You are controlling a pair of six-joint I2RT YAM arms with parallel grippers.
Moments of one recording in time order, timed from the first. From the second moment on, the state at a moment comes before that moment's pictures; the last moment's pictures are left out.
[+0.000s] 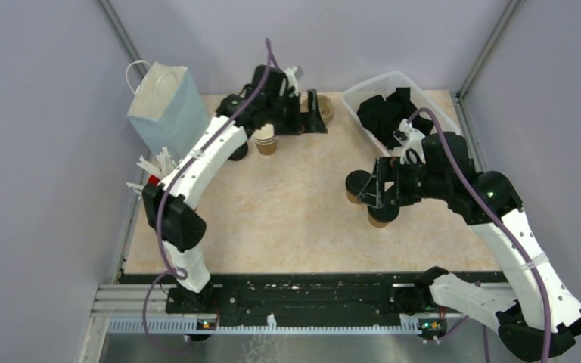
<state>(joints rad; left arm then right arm) -0.56 1.84 1.91 -0.75 0.33 -0.50 0.51 0.96 1.34 -1.10 -0.27 0.41</state>
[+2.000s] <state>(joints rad) -0.34 2.33 2.29 -0.54 0.04 -0.35 0.37 1.50 1.55 -0.93 -0.25 0.28</state>
